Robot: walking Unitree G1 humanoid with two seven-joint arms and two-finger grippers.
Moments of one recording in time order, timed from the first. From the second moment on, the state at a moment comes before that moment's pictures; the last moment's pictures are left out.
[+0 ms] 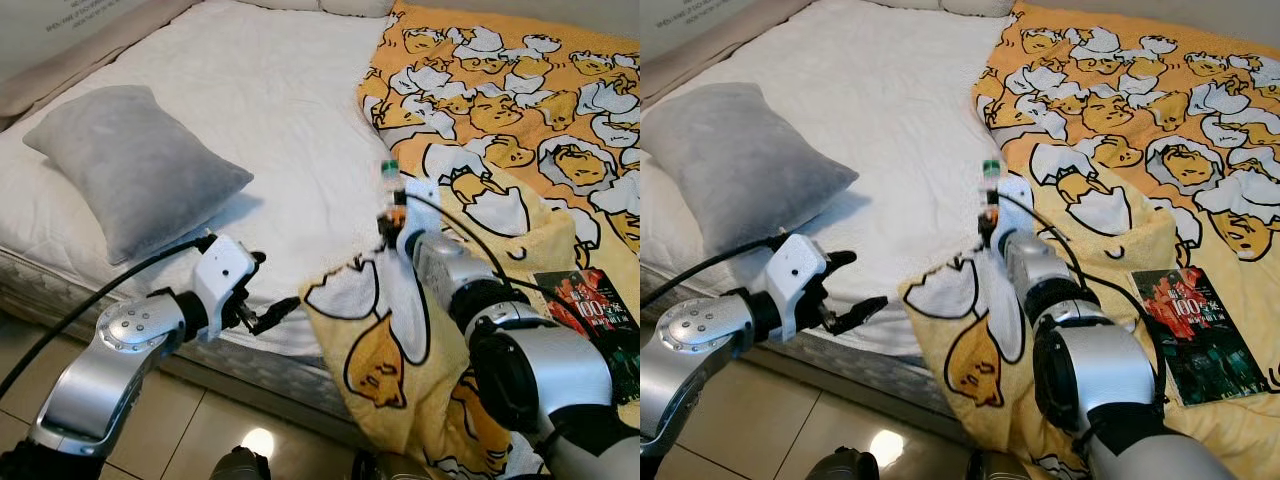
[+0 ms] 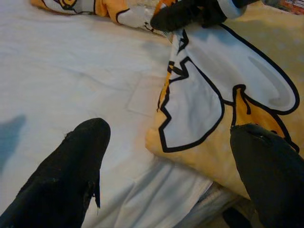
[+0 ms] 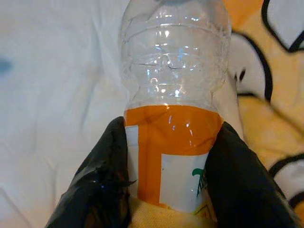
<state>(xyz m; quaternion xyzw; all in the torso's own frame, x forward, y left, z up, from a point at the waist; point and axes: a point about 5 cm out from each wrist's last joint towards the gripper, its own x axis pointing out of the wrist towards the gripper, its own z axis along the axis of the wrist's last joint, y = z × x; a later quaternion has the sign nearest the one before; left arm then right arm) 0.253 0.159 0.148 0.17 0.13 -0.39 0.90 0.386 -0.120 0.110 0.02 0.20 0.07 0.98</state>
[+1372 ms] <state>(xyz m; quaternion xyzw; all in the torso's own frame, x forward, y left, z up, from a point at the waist) 0.252 0.161 0.127 0.20 0.09 -0.29 0.93 0.385 -0.141 0.108 -0.17 0.16 0.01 0.97</state>
